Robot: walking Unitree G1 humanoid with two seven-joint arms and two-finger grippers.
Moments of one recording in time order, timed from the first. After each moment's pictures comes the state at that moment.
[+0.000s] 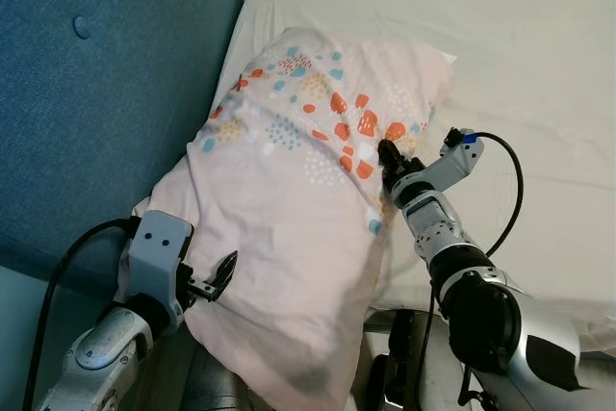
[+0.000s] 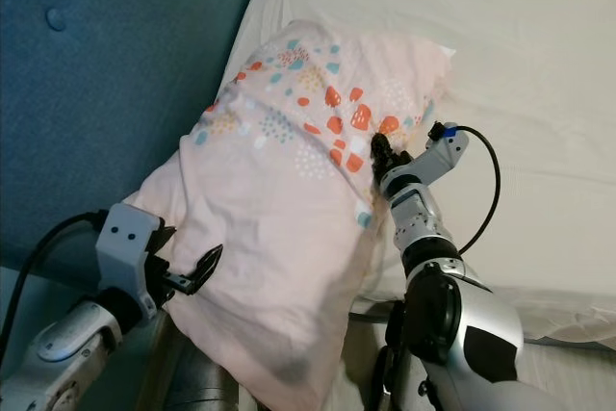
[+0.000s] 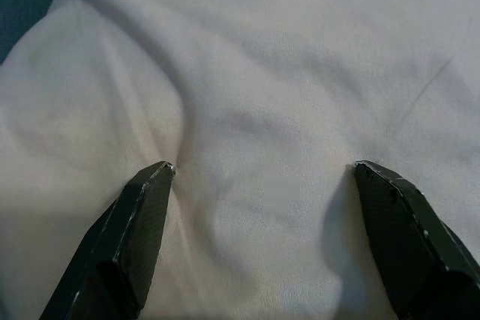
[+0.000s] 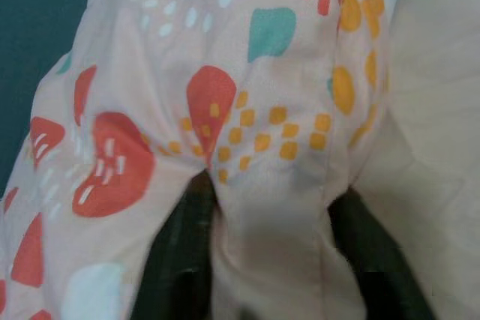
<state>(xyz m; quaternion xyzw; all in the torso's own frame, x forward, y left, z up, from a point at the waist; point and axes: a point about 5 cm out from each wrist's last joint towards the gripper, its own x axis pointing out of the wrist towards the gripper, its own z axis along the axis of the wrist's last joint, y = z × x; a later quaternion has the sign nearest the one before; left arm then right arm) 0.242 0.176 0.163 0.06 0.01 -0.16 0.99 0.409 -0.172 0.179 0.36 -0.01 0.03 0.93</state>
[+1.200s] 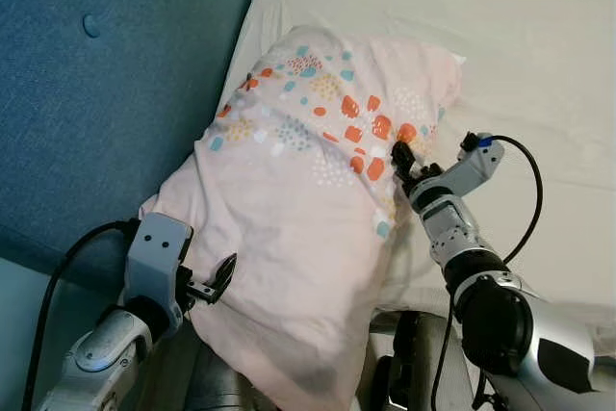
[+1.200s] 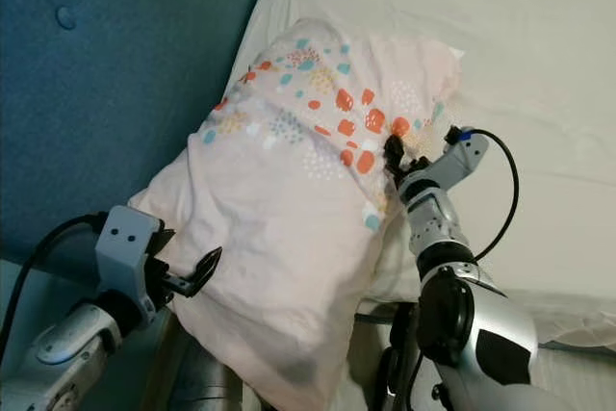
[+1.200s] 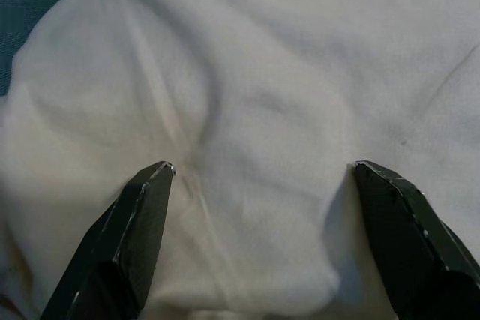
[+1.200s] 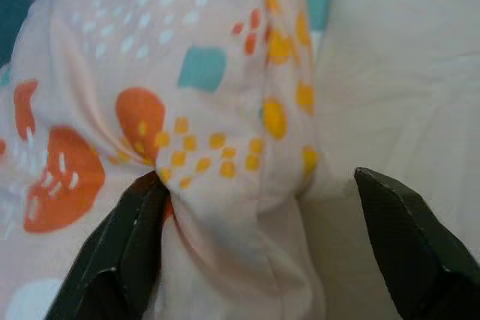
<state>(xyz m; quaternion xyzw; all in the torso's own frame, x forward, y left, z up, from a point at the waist) 0.240 0.177 0.162 0.06 0.01 -0.15 0.99 0.401 -0.207 0.170 0.35 -0.03 -0.05 0.93</state>
